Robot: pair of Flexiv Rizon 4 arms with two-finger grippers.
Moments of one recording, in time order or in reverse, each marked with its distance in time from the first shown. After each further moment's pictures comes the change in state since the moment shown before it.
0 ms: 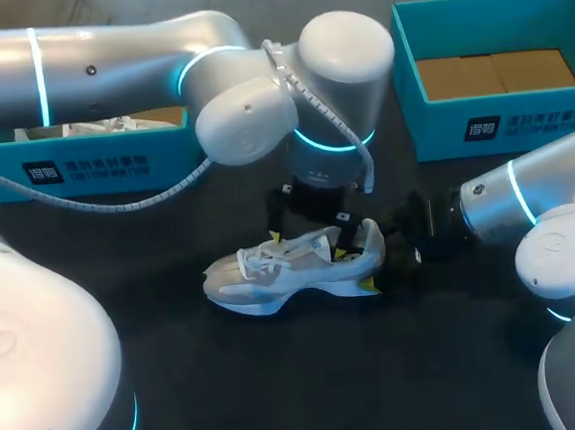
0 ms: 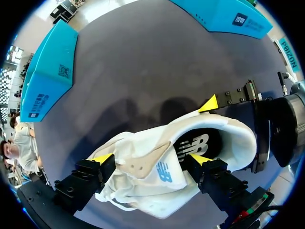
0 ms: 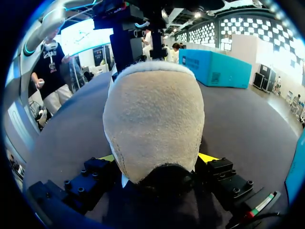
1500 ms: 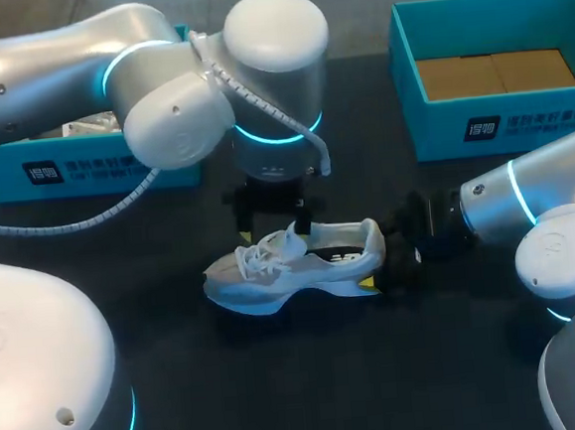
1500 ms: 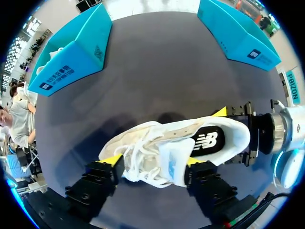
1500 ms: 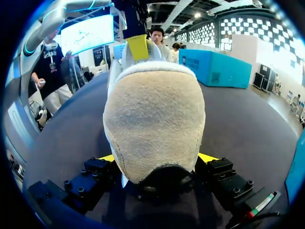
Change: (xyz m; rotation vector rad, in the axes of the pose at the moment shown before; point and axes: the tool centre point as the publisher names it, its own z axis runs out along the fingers) left arm -0.048 0.025 -0.039 0.059 0.062 -0.214; right arm 0.000 0.000 0.000 0.000 0.000 0.000
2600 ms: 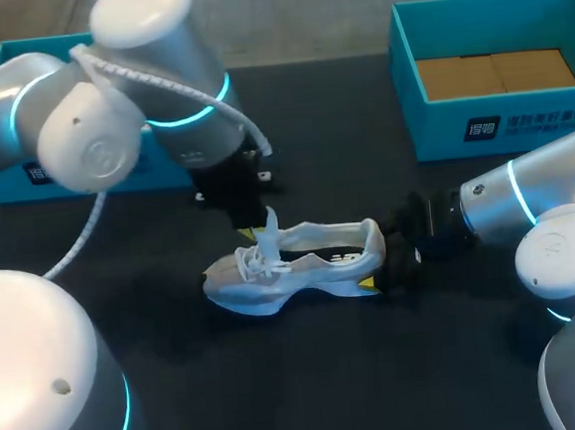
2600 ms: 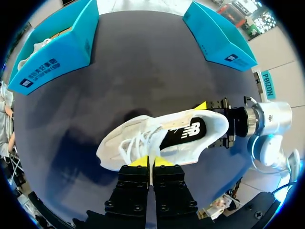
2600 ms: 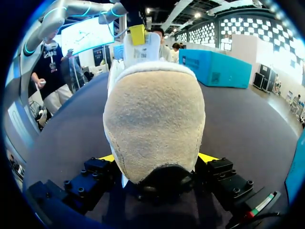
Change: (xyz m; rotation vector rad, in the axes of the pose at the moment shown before) left arm -0.026 0.008 -0.021 -0.049 0.287 0.032; right arm 0.000 0.000 0.000 0.000 0.000 0.000
